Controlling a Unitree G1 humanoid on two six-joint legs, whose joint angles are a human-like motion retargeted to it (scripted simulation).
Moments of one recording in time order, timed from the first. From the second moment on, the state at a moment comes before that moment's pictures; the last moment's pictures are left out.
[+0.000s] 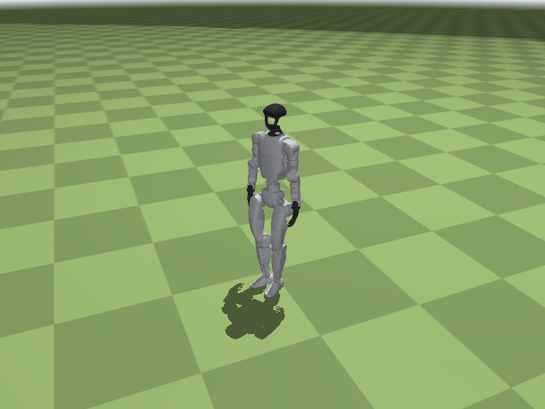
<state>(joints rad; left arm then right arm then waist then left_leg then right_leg) 0.14 0.04 0.55 1.55 0.06 -0.10 -0.14 0.04 -0.19 -0.09 1.56 -0.64 -0.07 0.10 0.00 -0.04 0.02 0.02 -0.10 0.26 0.11 -0.12 0.06 0.08 -0.04 -0.37 0.02 0.00 0.10</state>
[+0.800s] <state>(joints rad) 0.11 0.13 0.56 1.53 0.06 -0.09 -0.12 0.03 -0.25 -0.13 1.66 -0.53 -0.08 0.02 -0.02 0.08 0.04 0.05 0.01 0.56 0.02 -0.19 0.09 -0.06 -0.13 -0.74 0.25 0.01 -0.13</state>
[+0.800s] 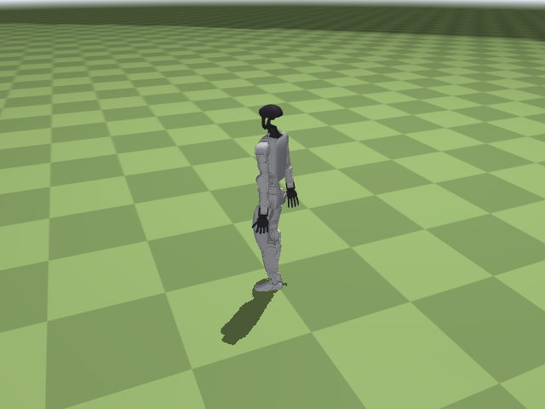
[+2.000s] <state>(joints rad) 0.13 0.03 0.46 1.52 0.14 -0.05 -0.14 -0.01 -0.20 -0.09 1.61 -0.62 0.01 0.06 -0.01 0.04 0.05 -0.04 -0.04 0.22 0.19 -0.11 0.09 0.05 0.01 -0.23 0.03 0.08 -0.15</state>
